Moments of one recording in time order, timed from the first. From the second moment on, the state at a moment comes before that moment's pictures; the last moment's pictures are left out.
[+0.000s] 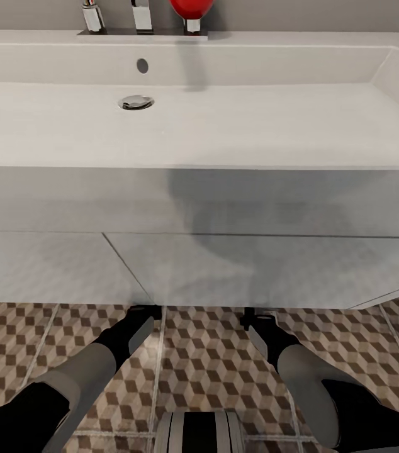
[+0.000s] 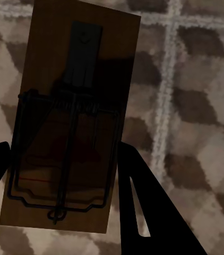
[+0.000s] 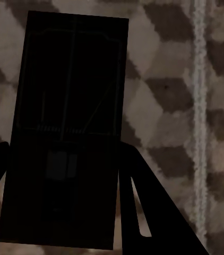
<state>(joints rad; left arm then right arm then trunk) -0.90 -0.07 -0.46 -0.40 0.51 0.25 0.37 -0.93 0.14 -0.16 -0.20 0.15 0.19 -0.29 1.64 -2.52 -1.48</state>
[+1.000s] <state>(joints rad) -0.92 -0.07 -0.46 -0.40 0.51 0.25 0.37 -0.93 0.14 -0.16 -0.20 0.15 0.19 -0.29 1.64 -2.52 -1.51</state>
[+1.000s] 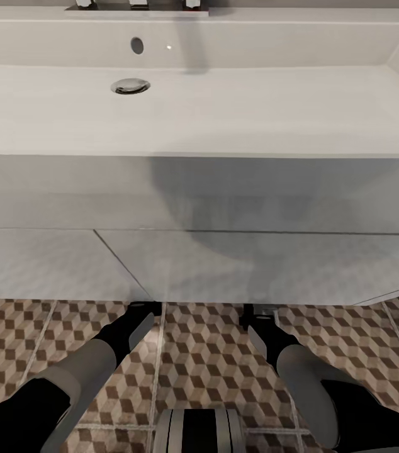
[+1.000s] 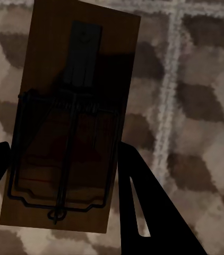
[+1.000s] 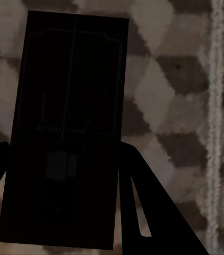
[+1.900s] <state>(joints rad) -0.92 -0.07 -0.46 -0.40 0.51 0.25 0.37 -0.93 0.14 -0.16 -0.20 0.16 0.18 -0.29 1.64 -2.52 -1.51</state>
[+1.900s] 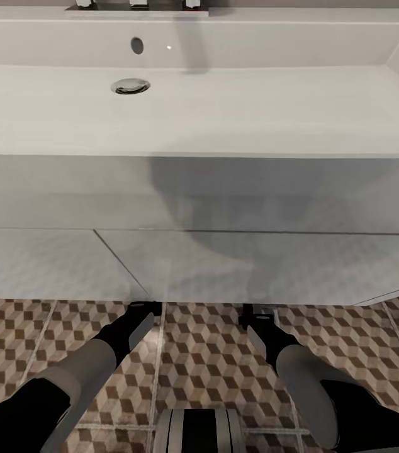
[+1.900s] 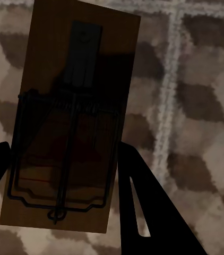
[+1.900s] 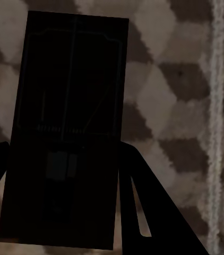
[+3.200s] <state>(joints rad) -0.92 -0.07 -0.46 -0.40 0.51 0.25 0.37 -0.95 0.13 -0.16 -0.19 0.16 0.19 -0.16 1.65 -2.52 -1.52</state>
